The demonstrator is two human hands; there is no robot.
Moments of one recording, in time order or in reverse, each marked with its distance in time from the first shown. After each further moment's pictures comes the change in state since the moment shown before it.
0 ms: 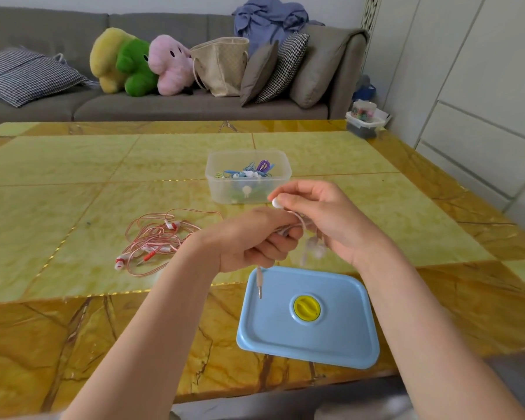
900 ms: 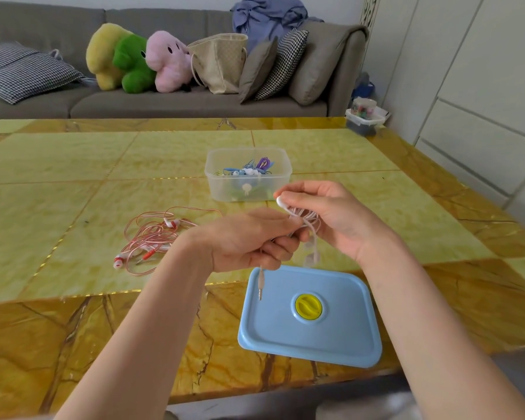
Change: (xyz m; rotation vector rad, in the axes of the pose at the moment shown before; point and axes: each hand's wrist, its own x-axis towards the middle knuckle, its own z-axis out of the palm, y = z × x) left_hand -0.011 -0.001 -0.003 -0.031 -0.114 0.037; right_hand 0.006 0.005 -0.006 0.219 -0.046 0.094
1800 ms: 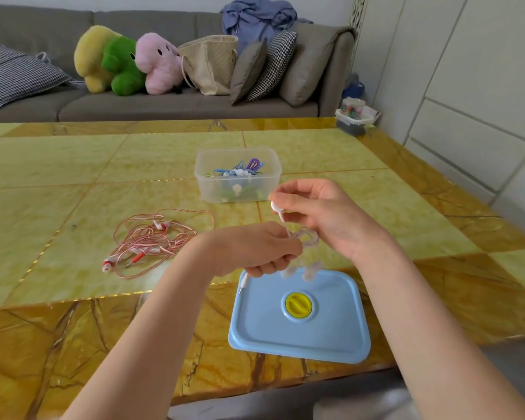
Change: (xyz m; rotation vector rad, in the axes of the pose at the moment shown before) left_hand 0.013 0.001 0.016 0.523 0.066 -0.108; right_hand -0.004 0.001 -0.007 -0.065 0.015 -0.073
